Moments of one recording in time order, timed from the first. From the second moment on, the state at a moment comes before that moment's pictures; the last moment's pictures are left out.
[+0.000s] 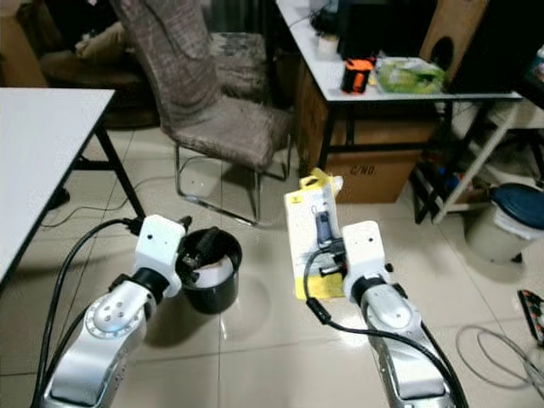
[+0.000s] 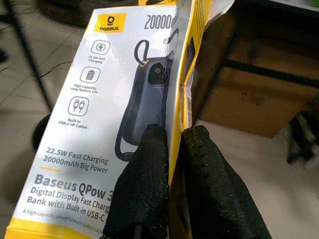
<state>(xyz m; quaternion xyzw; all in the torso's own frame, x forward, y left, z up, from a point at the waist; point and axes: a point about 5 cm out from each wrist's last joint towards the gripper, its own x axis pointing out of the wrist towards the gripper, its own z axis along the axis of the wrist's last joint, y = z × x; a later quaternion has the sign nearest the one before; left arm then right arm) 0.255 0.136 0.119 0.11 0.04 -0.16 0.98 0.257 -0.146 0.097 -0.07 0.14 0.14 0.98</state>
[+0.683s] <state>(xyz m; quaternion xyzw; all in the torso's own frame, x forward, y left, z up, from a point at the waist) 0.255 0.153 0.118 0.12 0.05 -0.13 0.98 0.254 -0.122 0.087 -0.07 0.16 0.21 0.96</state>
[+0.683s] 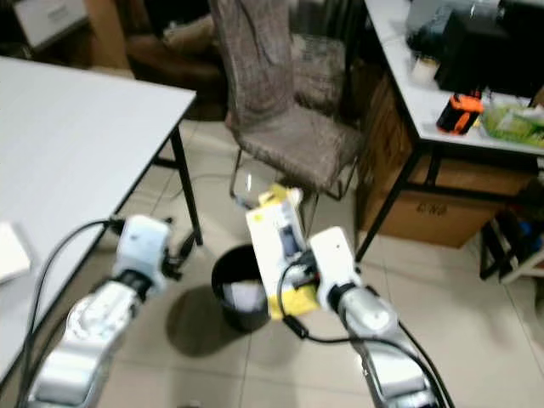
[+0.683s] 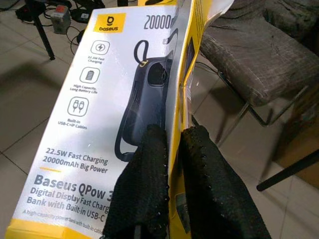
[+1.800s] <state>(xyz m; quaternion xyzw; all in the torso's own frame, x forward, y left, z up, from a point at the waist) 0.254 0.149 0.113 0.13 0.06 -0.16 0.98 0.264 -0.118 0.057 -0.12 0.19 0.23 0.95</state>
